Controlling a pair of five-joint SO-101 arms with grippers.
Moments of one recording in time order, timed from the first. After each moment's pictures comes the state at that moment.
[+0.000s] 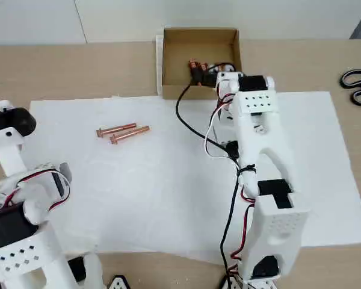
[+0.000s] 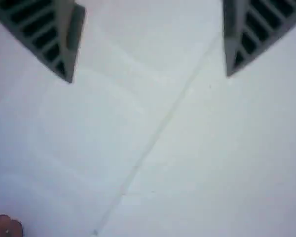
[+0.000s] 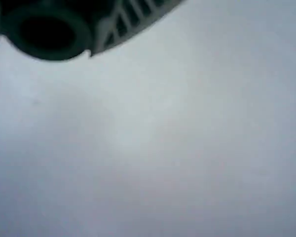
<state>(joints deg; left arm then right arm) -26.1 -55.6 32.7 90.6 4.4 -9.1 23.5 -17.1 91.8 4.6</state>
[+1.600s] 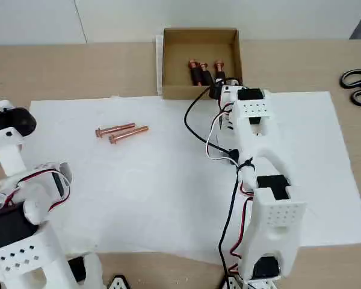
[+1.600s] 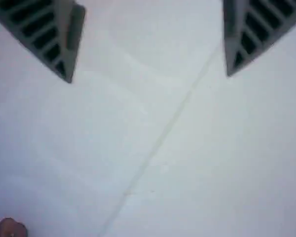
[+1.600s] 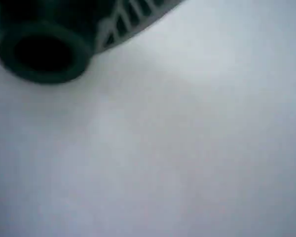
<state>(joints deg) -26.1 -55.6 32.7 90.6 4.4 -8.5 29.6 -12.8 84.0 3.9</state>
